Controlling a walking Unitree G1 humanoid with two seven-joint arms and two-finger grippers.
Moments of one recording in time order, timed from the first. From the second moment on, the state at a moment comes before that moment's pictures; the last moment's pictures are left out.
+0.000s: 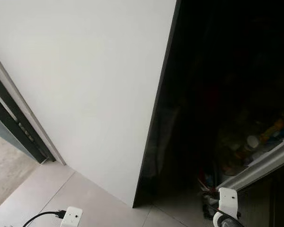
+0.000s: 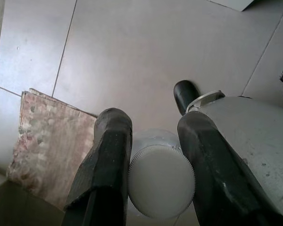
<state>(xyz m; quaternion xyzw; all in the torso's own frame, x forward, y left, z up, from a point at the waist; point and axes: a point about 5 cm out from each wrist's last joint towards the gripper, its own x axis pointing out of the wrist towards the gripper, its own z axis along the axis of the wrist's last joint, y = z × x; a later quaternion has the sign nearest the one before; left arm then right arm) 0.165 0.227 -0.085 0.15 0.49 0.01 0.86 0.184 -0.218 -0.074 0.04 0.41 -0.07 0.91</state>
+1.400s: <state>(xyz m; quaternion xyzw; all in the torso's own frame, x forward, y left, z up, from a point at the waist) 0.172 0.227 -0.082 0.15 0.48 0.01 0.86 0.134 -0.212 -0.100 -0.02 0.51 -0.01 0.86</state>
